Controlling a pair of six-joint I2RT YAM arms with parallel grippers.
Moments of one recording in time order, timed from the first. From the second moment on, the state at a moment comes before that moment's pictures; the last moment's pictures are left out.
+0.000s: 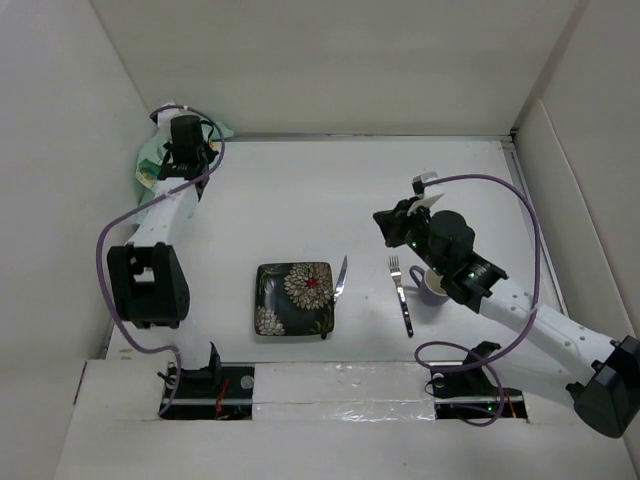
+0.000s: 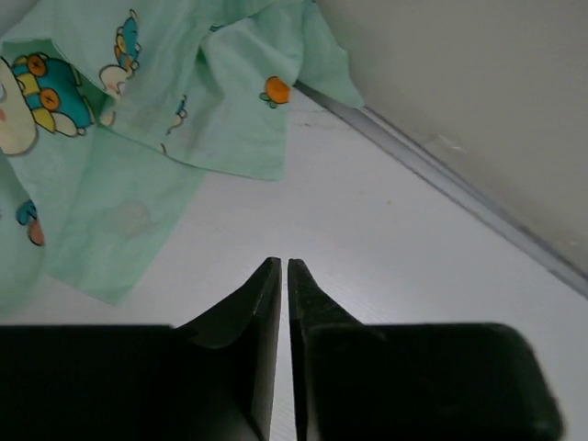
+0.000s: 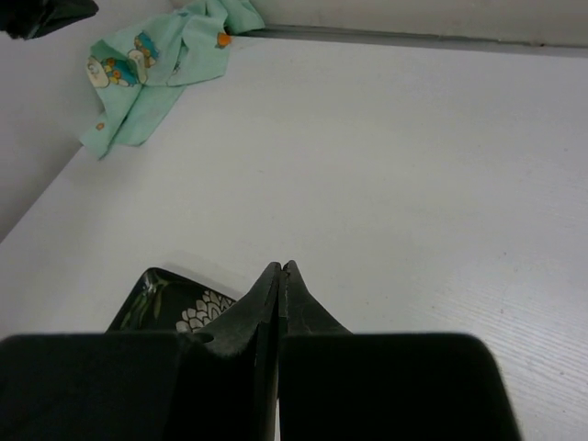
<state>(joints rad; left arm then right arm) -0.01 1.63 1.38 -0.17 -0.31 -0.53 0.69 1.00 0.76 0.15 0.16 0.32</state>
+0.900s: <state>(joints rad) 0.06 2.50 2.19 -0.43 -0.28 -0.45 0.70 1.17 0.78 0.17 0.10 0.31</state>
